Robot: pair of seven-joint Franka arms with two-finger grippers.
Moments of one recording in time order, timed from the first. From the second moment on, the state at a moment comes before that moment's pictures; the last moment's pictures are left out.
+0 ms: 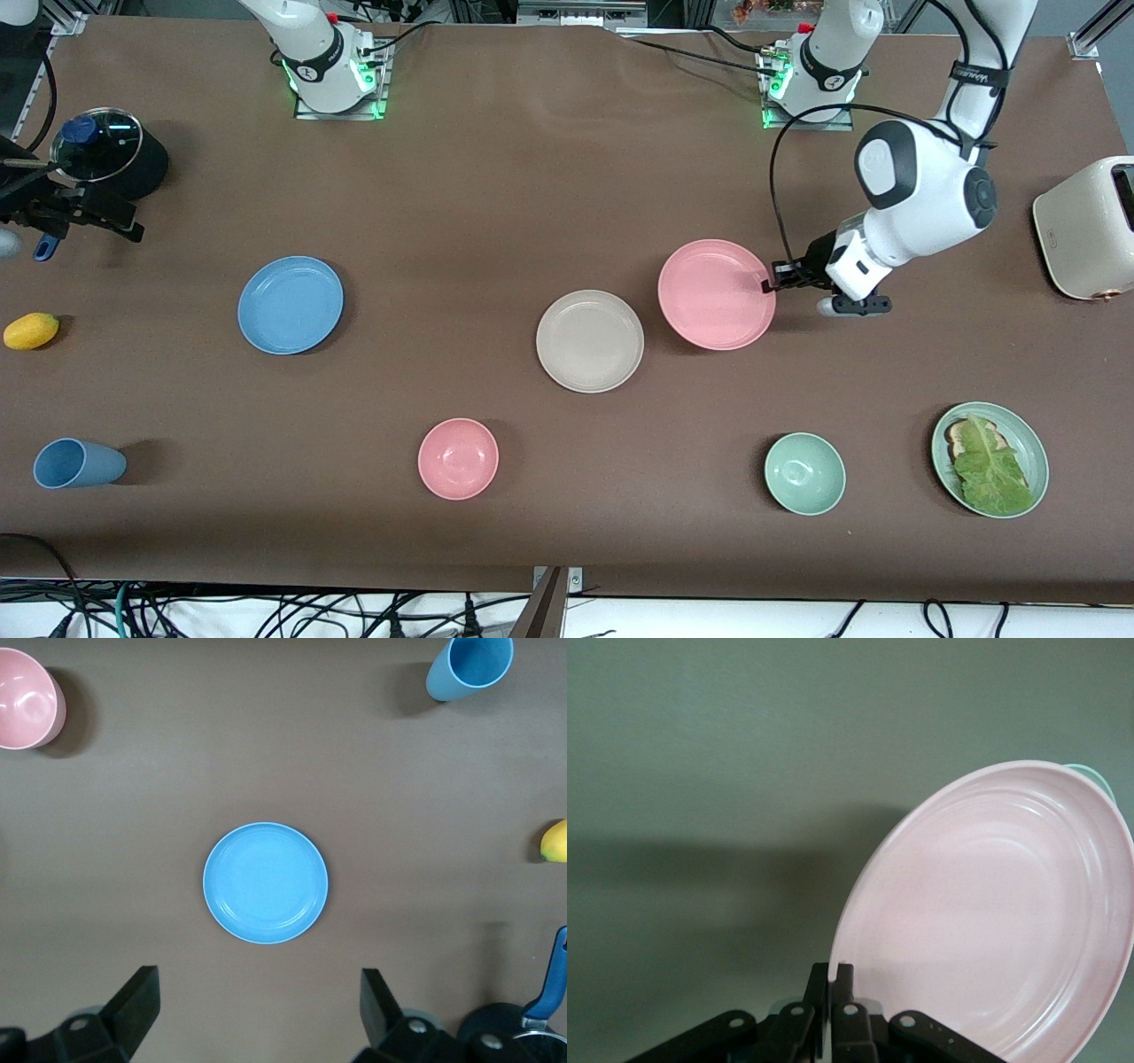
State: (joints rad) left arm -0.11 0.16 -0.10 -2.25 -0.62 2.37 0.06; right arm -0.04 0.03 -0.02 -1.63 0.01 1.65 -0.02
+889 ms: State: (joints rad) left arm -0.39 0.40 -0.10 -2.09 -0.62 2.60 -0.37; right arm -0.04 0.03 -0.02 -1.63 0.01 1.65 -0.02
